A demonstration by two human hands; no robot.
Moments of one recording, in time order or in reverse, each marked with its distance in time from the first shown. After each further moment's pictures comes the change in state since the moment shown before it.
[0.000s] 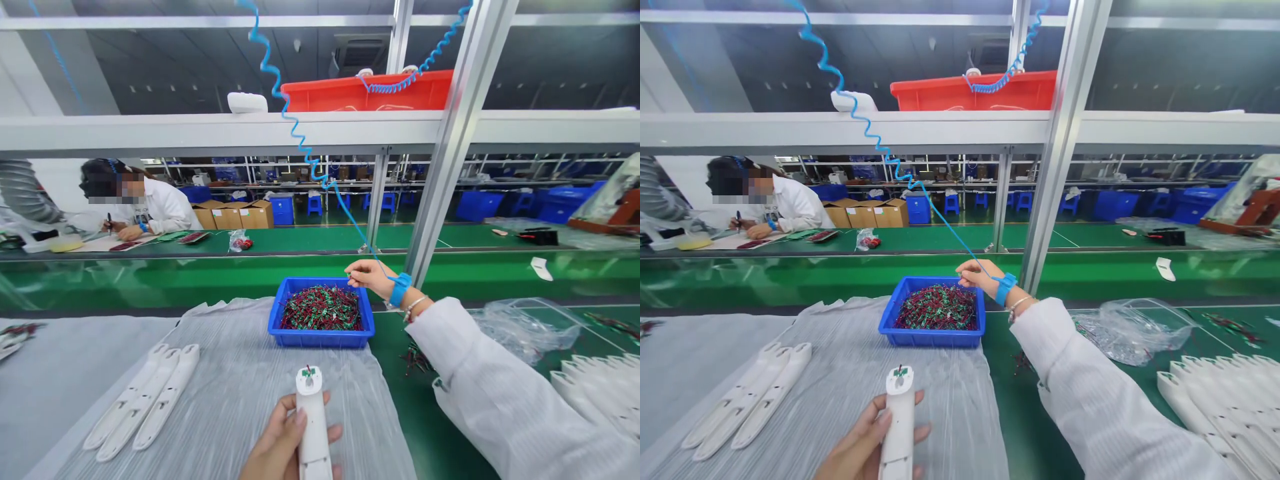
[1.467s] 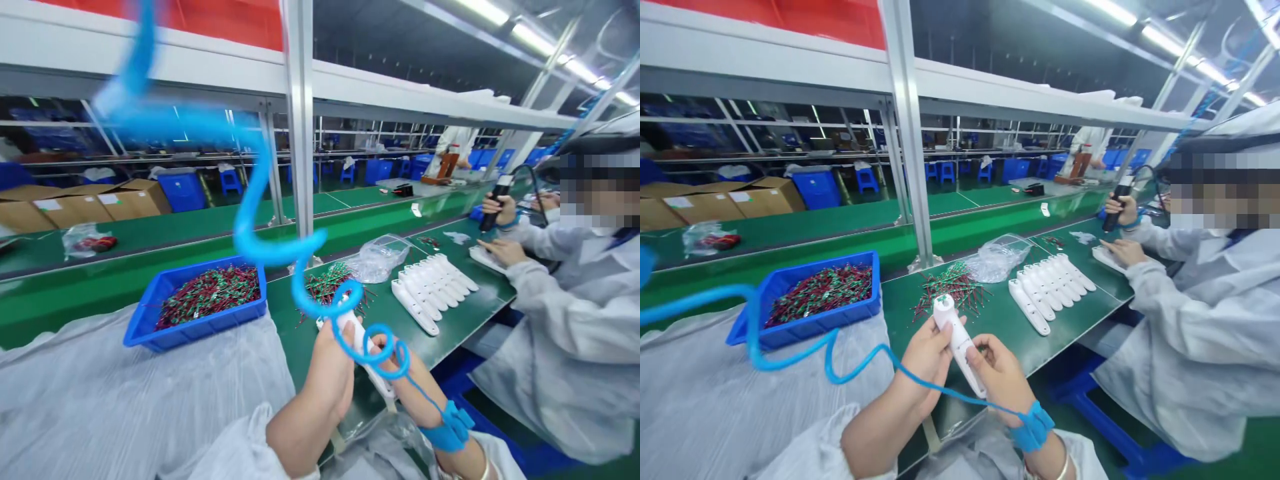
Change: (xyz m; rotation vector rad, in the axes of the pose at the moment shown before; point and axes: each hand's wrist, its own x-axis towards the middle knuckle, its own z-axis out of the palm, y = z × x) left_hand 0.037 -0.129 0.196 0.266 -0.423 0.074; right_hand -0.330 0.003 0.003 0.379 0.670 0.490
